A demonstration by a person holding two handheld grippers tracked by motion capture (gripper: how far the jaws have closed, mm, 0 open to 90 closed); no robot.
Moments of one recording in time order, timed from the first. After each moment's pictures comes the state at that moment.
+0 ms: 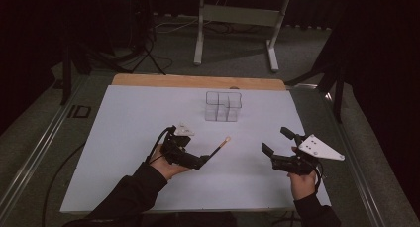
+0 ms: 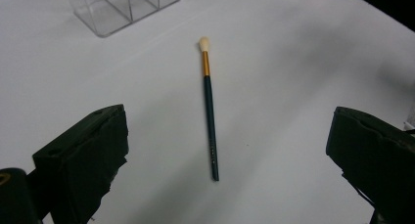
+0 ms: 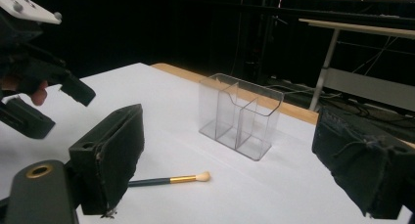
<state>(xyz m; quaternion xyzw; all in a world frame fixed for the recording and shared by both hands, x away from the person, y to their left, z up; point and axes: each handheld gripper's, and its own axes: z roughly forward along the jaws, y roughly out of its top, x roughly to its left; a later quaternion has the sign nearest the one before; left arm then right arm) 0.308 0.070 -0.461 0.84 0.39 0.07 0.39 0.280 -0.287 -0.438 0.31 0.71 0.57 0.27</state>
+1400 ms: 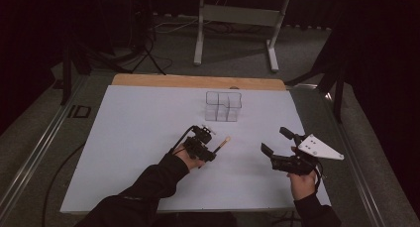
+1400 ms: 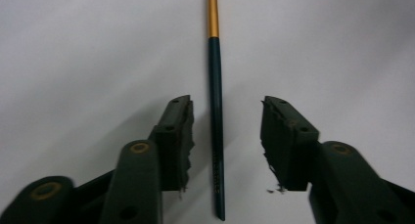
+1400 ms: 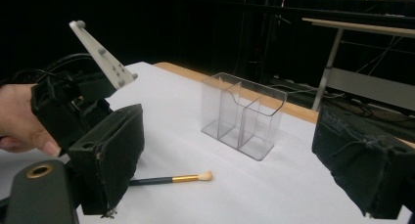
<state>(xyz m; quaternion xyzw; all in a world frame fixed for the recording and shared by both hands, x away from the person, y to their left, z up) 0.355 0.015 -0.504 0.88 0.41 0.01 0.26 0.281 -0.286 -0.438 0.31 0.71 0.57 0.26</state>
